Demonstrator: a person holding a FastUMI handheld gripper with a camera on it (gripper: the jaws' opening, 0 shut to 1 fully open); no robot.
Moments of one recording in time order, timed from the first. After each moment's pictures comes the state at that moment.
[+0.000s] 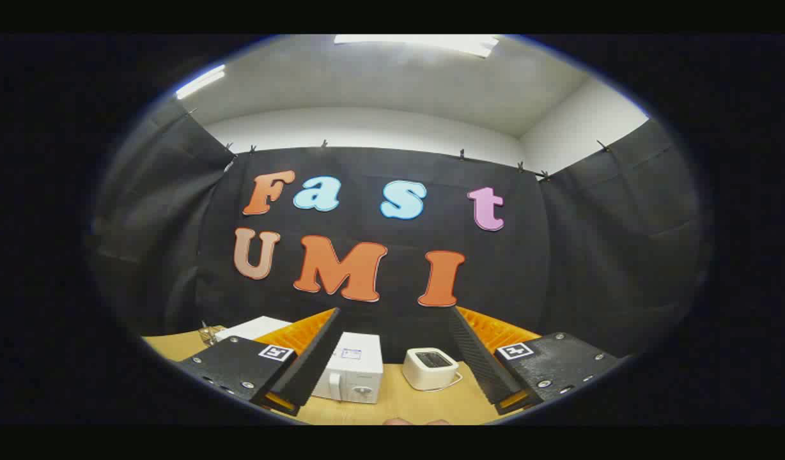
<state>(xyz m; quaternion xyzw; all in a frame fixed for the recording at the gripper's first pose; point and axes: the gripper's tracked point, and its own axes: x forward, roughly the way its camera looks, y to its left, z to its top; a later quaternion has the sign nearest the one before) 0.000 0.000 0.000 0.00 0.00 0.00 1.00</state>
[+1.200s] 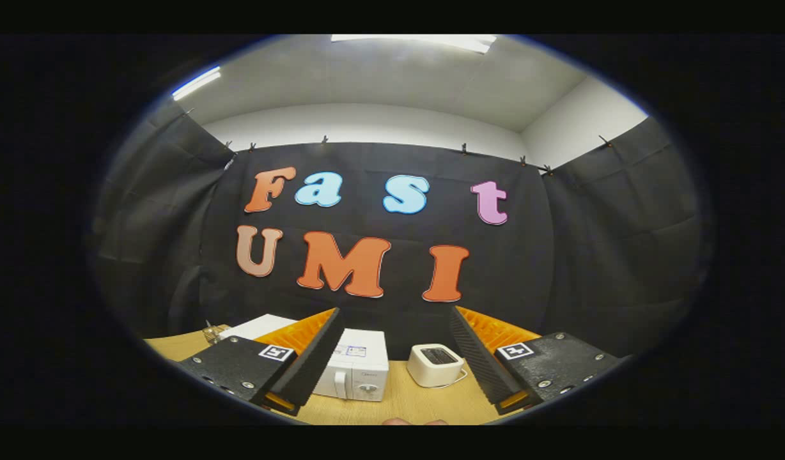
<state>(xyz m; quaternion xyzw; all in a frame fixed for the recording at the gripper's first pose) 0.003 0.001 -0.010 0.01 0.02 0.00 1.00</state>
